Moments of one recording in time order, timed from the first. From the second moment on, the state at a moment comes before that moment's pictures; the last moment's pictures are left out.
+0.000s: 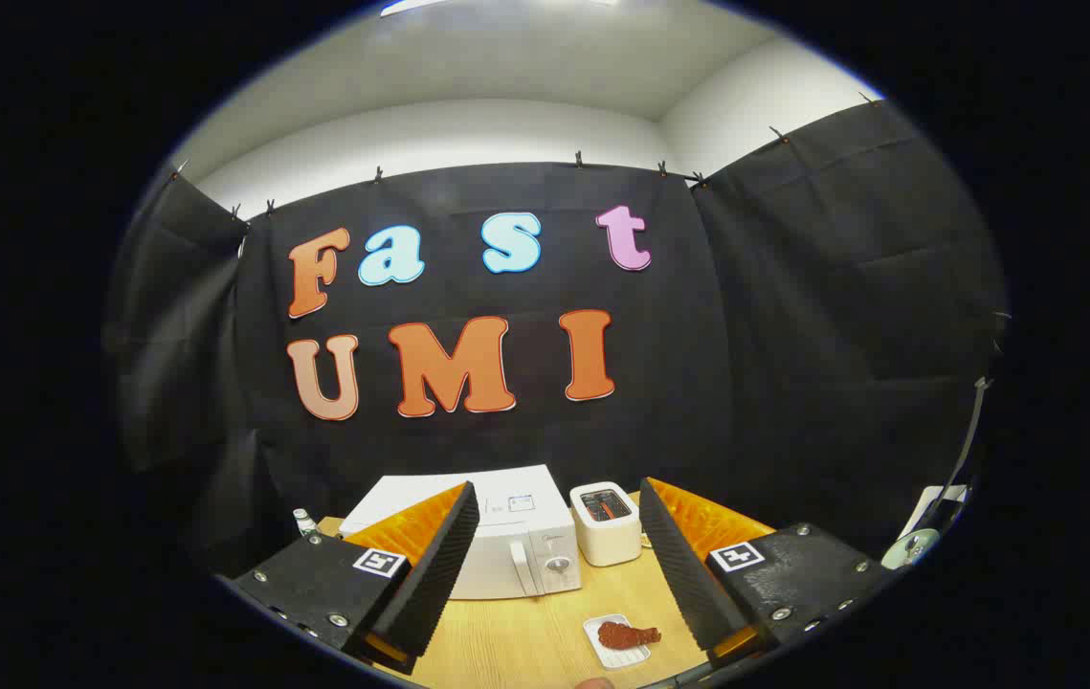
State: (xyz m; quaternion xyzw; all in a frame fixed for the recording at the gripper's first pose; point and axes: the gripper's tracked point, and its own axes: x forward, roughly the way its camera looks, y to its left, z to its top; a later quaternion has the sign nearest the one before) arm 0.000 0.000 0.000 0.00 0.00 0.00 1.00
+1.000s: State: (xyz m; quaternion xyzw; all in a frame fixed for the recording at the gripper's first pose) arm -0.006 -0.014 -0.015 -0.02 -0.02 -0.02 1.00
